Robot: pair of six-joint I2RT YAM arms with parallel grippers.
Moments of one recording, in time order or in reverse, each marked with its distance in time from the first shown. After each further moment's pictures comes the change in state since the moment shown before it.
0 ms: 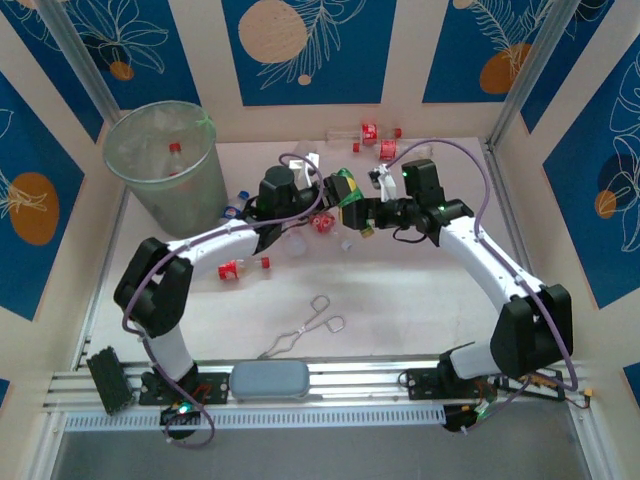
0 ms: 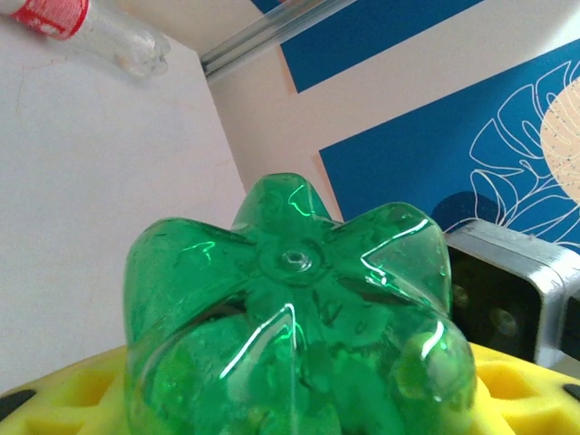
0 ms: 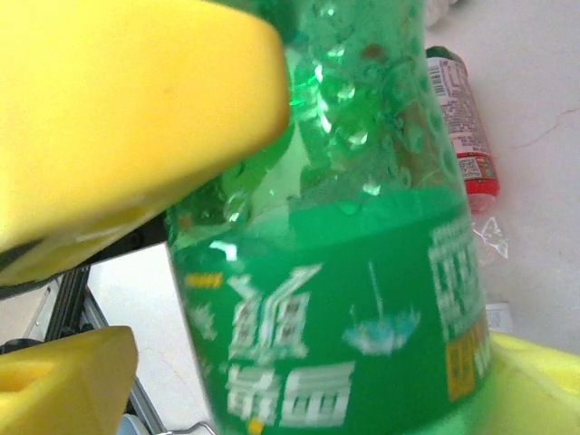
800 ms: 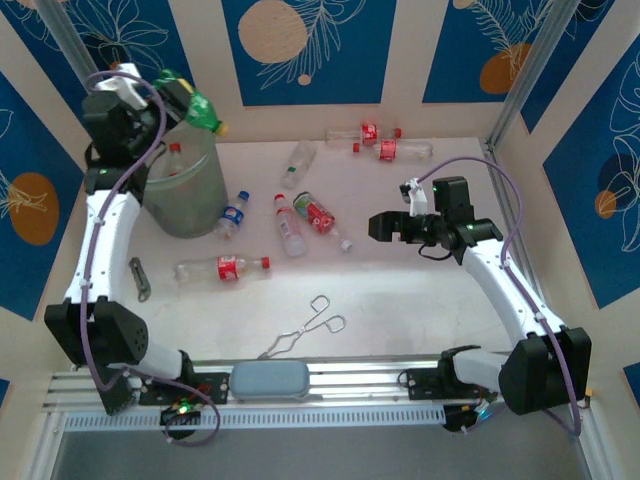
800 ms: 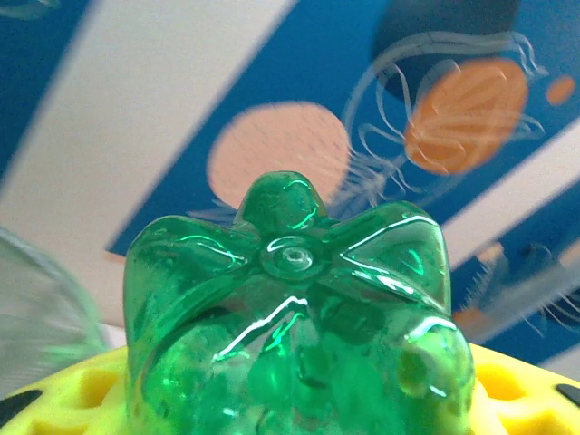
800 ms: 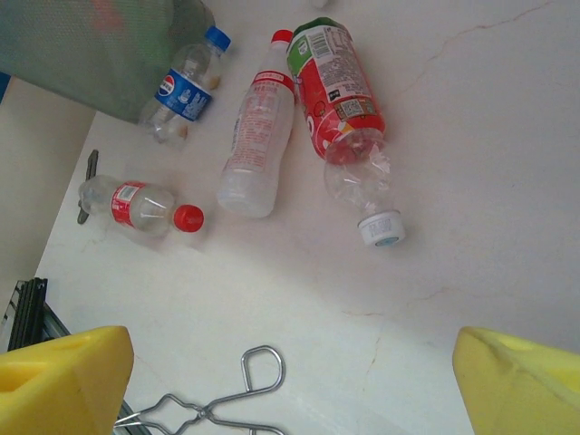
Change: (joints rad) left arm 0.710 -0.290 0.375 -0.543 -0.053 0.305; right arm -0.140 -0.182 -0.137 -0.113 0.040 -0.027
